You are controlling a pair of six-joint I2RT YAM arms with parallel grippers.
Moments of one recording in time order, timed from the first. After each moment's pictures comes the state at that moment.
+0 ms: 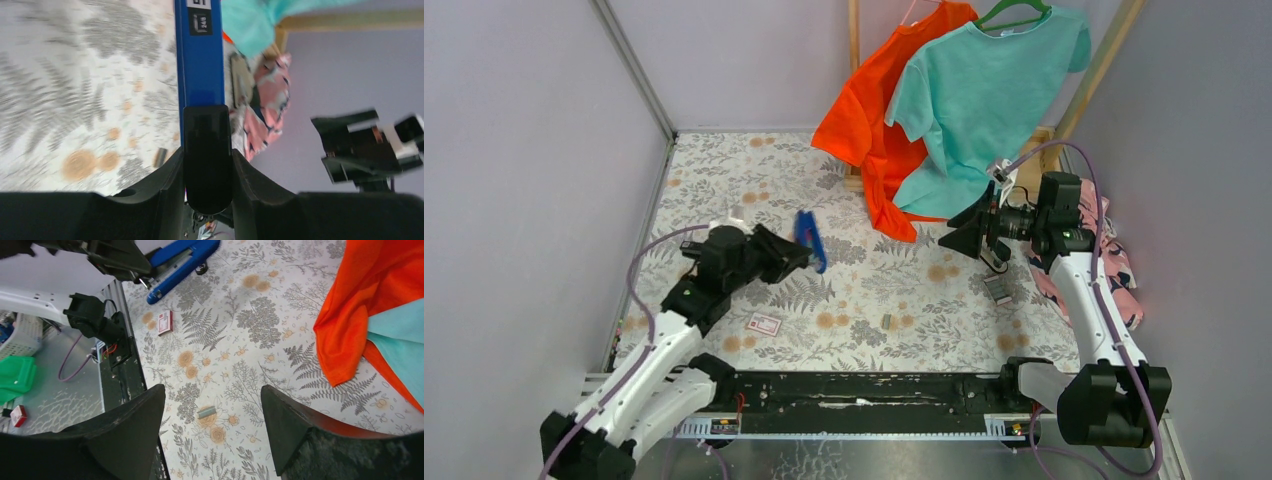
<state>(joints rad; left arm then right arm) -0.40 0.77 0.66 -0.42 0.18 -1.20 -0.05 1.12 0.93 -0.45 -1.20 -0.19</state>
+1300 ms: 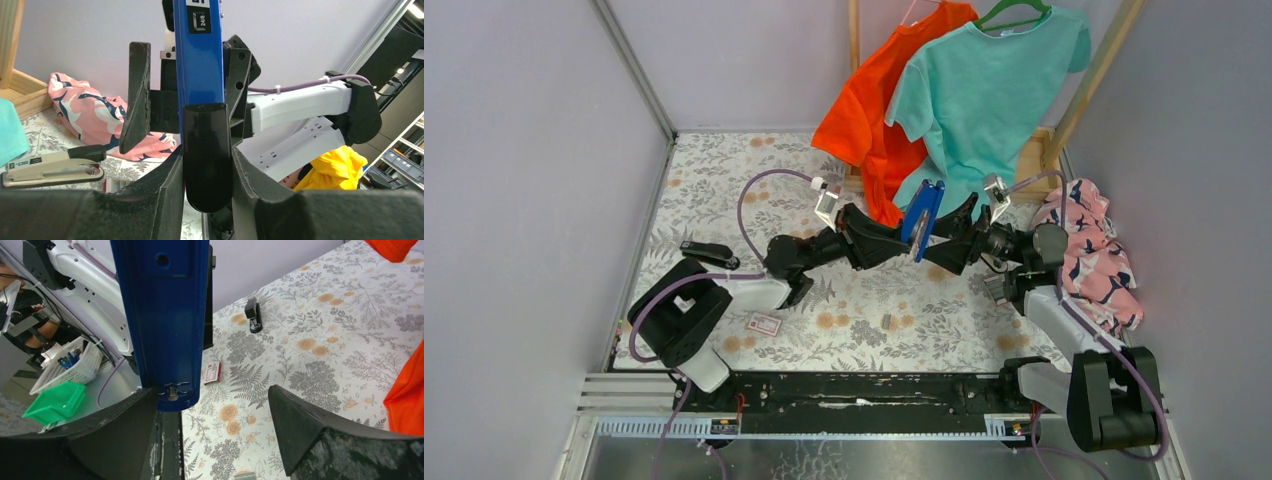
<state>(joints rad) -0.74 1.61 0.66 1.52 0.57 -0.90 0.11 1.15 0.44 1.16 -1.20 0.88</state>
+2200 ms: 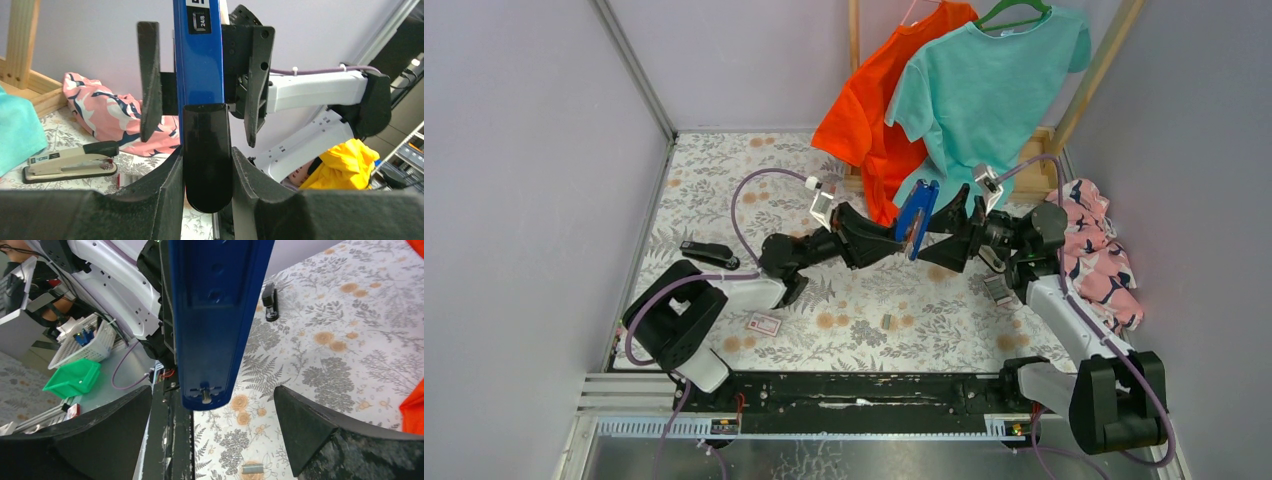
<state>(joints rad) -0.70 1.58 0.64 1.50 0.60 -0.86 0.11 1.09 0.59 0.77 -1.31 0.70</state>
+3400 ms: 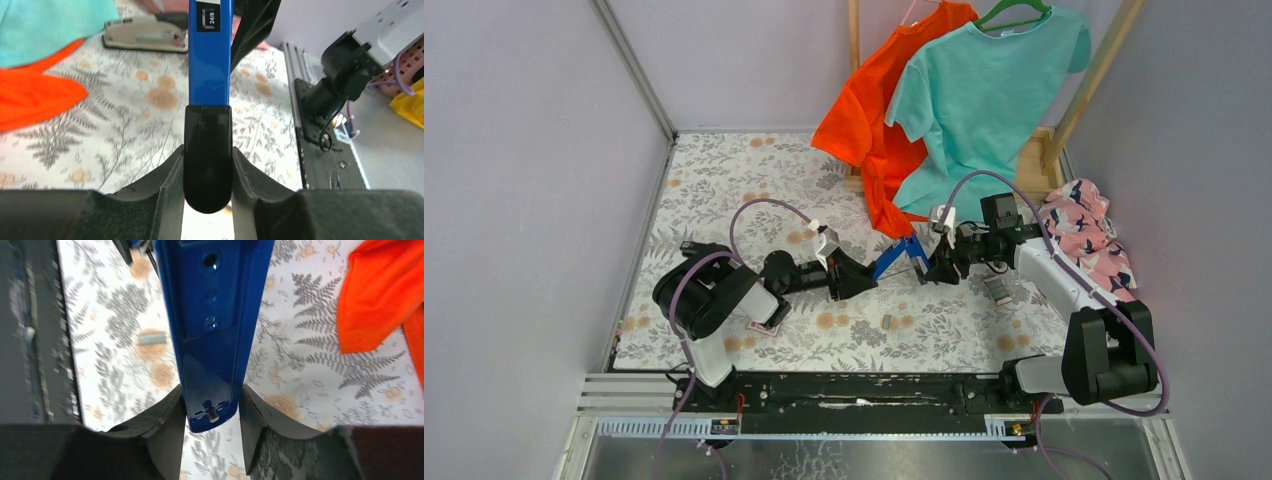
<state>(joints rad) -0.61 1.78 0.40 1.53 0.72 -0.44 0.18 1.31 0.82 -0.56 -0.96 -0.76</state>
